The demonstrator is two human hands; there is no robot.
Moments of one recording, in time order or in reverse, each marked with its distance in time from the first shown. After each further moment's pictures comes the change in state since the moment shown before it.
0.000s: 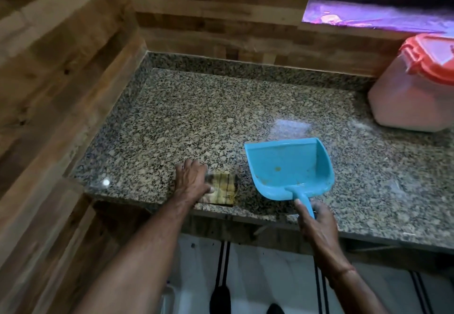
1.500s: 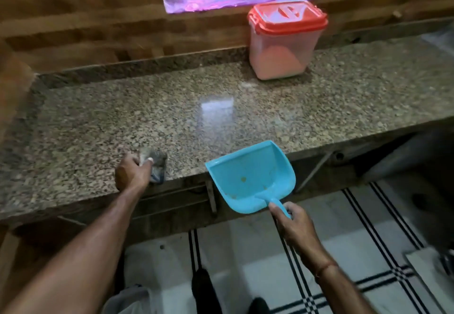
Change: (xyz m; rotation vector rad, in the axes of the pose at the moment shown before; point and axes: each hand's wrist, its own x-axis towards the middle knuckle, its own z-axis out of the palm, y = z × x) left_hand -0.107 0.127 -0.020 -0.692 0.364 -0.362; right_hand -0.174 0.085 -0.164 0.029 0.159 0.164
